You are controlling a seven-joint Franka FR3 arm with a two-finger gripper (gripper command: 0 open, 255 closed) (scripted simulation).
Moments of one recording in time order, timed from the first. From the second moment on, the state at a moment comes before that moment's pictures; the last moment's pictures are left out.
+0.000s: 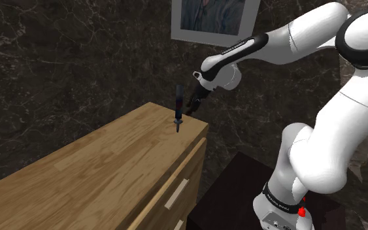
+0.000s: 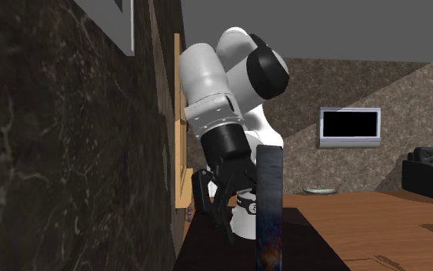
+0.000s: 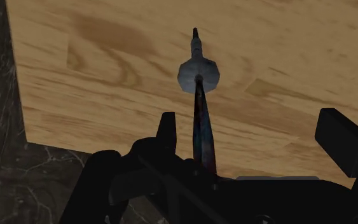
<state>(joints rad) 0.43 -0.24 -0.64 -2.49 0.46 2.55 -1.21</state>
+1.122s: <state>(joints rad) 0.55 0.04 -0.75 -2.38 0.95 2.57 -1.72</state>
